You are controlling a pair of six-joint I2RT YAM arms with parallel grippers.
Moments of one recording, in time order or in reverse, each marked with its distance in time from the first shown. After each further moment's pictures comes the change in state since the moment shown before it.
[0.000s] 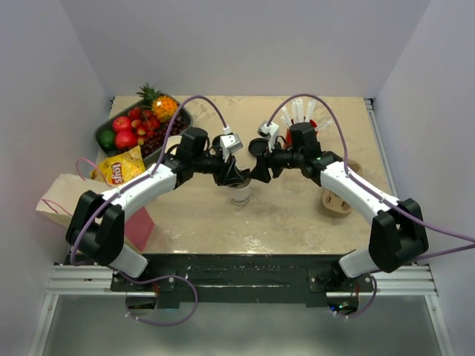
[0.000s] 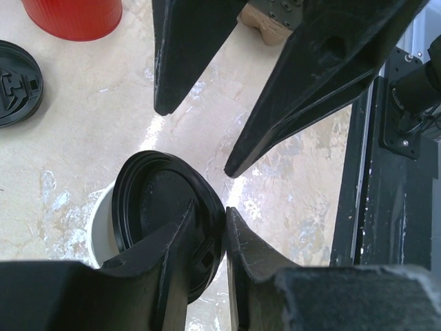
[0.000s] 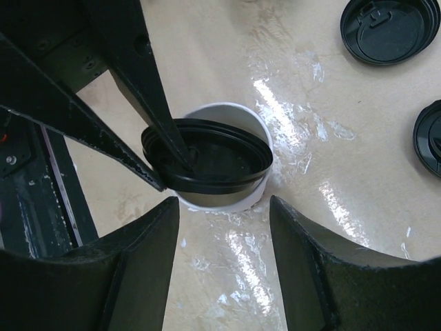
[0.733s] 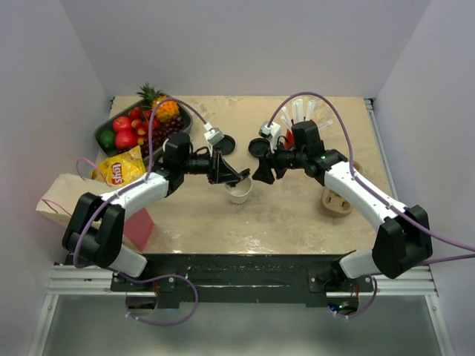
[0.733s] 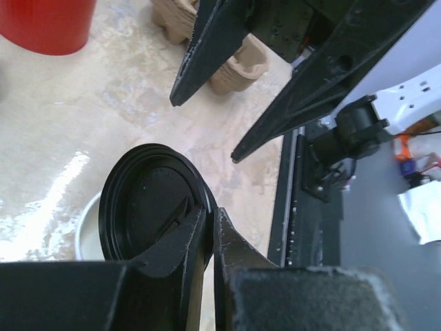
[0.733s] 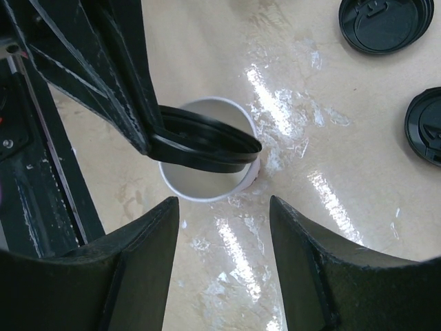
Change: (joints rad) left arm 0.099 -0.029 -0.165 0.372 0.201 -0.412; right arm 0.000 -0.053 0.043 -0.136 0.024 -0.063
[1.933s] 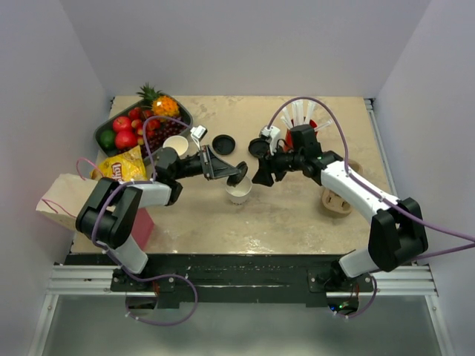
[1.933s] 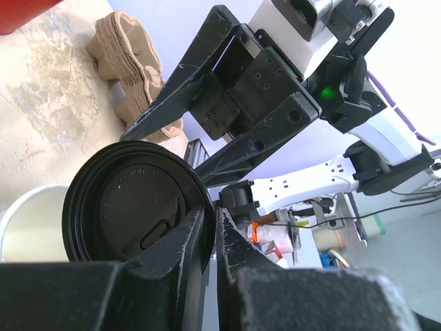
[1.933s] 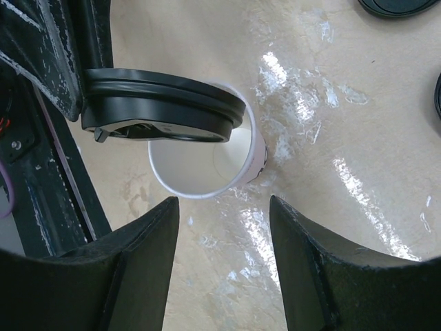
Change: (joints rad) left arm 0.069 0.164 -0.211 0.887 0.022 -0.977; right arm -0.014 0.051 -0.039 0.031 -0.026 0.053
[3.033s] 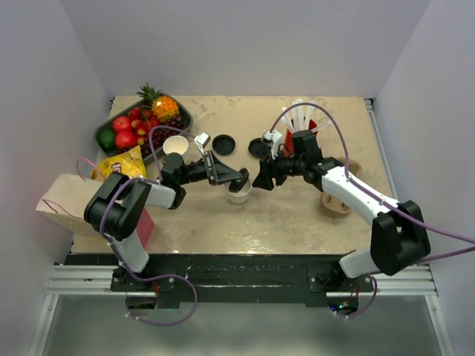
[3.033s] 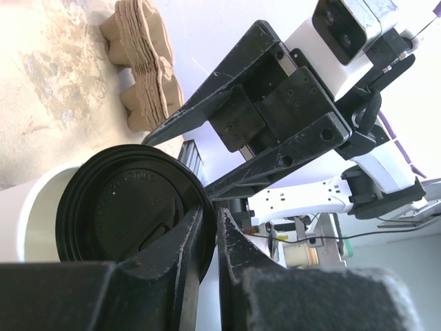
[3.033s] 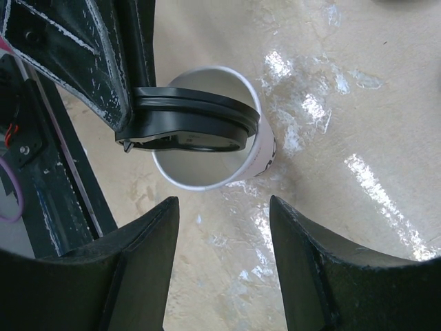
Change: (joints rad) left arm -0.032 0.086 -0.037 0.058 -0.071 -0.104; right arm -0.002 -0.030 -0.082 0.069 0.001 0.065
